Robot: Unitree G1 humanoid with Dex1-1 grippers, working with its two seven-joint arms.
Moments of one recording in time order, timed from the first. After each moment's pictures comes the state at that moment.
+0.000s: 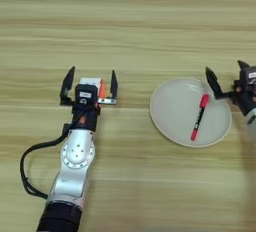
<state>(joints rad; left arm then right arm) -0.04 0.03 -0.04 0.20 0.13 -0.39 0.06 -0.33 -0.22 -0.15 0.55 0.19 -0.34 0.40</state>
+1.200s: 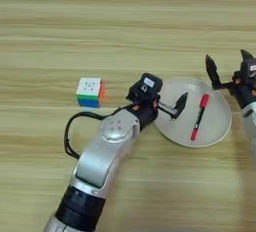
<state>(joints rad) -0.17 -0.04 -0.35 -0.21 -0.09 0.56 -0.24 -0.29 -0.18 -0.14 0.39 0.19 -0.29 0.30</state>
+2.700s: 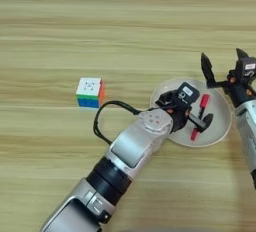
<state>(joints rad) -0.37 -0.09 -0.55 0.13 -0.09 0.62 -0.16 -0.28 -0.15 -0.12 0.32 0.18 -0.26 0.27</state>
